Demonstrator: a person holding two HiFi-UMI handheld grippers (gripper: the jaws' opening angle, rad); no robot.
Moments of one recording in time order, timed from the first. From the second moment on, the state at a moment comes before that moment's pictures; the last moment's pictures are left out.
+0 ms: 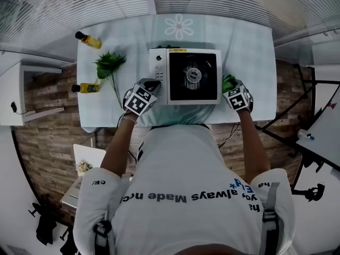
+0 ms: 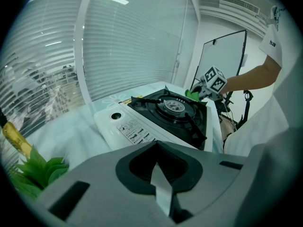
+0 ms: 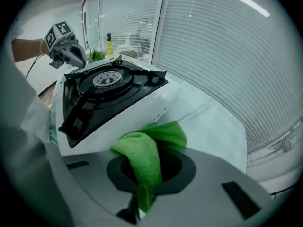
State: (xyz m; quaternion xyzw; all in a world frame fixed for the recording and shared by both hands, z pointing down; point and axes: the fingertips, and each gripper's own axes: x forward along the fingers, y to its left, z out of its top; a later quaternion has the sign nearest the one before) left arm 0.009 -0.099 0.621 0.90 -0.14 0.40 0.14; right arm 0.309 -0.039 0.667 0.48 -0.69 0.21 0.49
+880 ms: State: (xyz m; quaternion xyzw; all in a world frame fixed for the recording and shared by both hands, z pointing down) left arm 0.009 -0.100 0.622 0.89 -0.15 0.39 0.16; right arm 0.337 -0.155 0.669 0.47 -0.69 0.17 0.52
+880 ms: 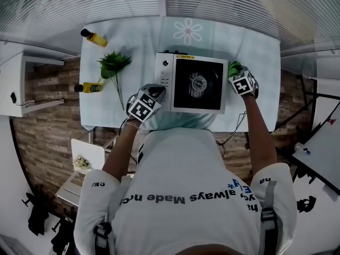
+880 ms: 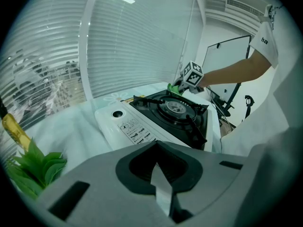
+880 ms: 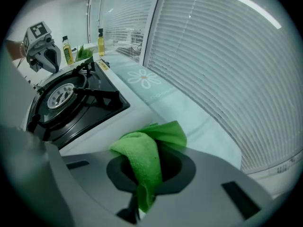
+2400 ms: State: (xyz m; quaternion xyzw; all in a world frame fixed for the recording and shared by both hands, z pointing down) left arm 0.007 -0.102 0.622 0.89 -0.20 0.37 0.19; right arm 0.276 -0.244 0.679 0.16 -0.74 0.07 0.65
